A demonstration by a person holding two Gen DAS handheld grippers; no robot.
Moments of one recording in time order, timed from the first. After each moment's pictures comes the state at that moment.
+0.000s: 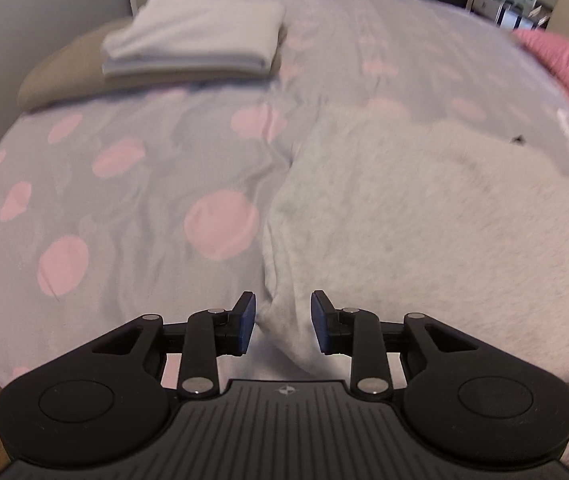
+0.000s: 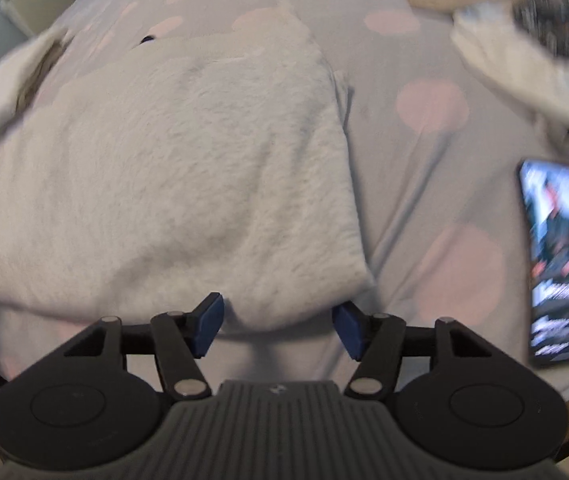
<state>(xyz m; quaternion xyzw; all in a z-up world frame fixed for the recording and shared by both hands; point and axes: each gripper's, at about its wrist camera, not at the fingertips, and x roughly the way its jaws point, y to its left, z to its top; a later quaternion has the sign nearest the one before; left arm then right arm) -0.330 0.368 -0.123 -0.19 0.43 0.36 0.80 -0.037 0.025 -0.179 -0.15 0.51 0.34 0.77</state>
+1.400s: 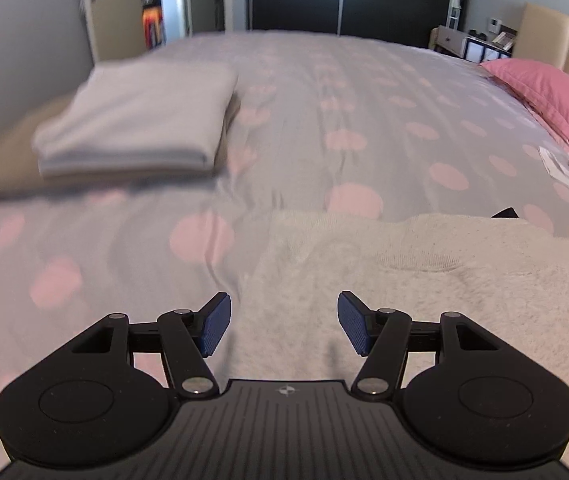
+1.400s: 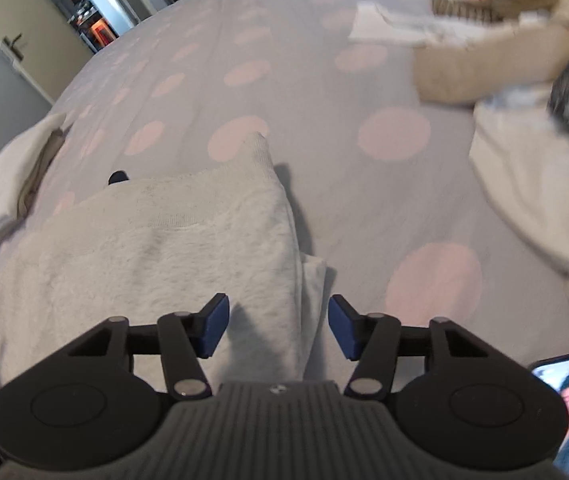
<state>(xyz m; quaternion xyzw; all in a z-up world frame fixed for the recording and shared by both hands) -0.244 0.420 -0.137 -0.17 0.38 0.32 0.85 0.119 0.054 -0.183 0.01 0.53 0.37 0.77</state>
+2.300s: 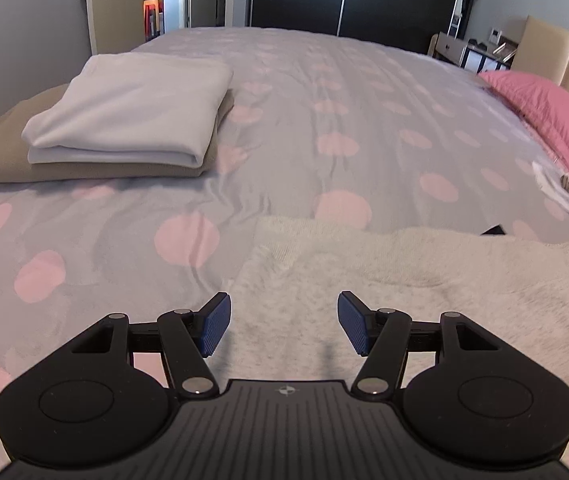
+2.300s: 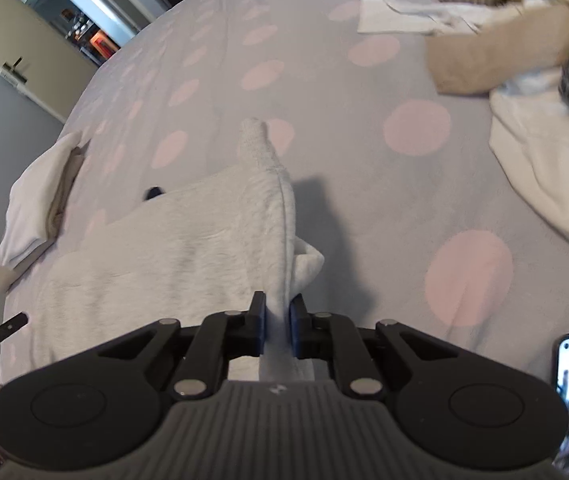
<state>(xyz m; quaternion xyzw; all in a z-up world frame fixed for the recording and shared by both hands) -0.242 0.423 -0.122 -0.19 0.37 0.31 0.86 0.103 0.073 -0.130 0.02 0.55 0.38 0.75</state>
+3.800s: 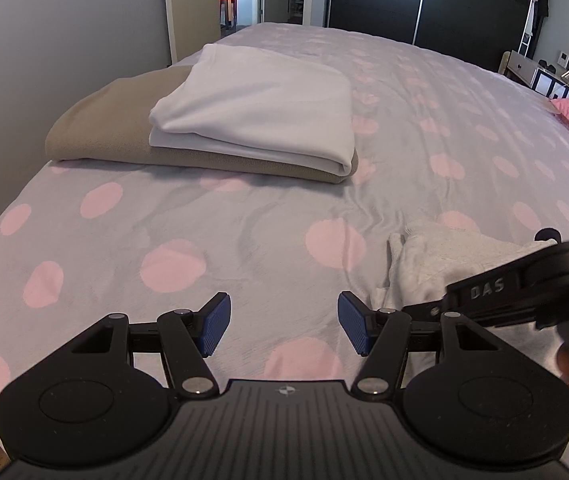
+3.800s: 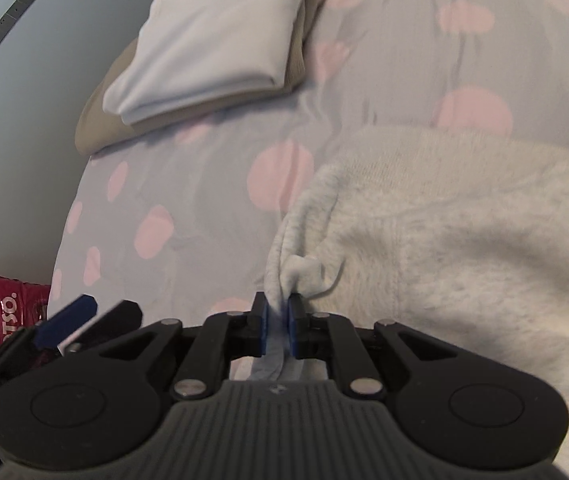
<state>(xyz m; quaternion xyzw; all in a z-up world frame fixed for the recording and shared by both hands) -0.325 0.486 -0.101 -0.20 0.38 0.40 0.81 -0.122 0.452 -0.152 -0.09 0.59 0.52 0.61</state>
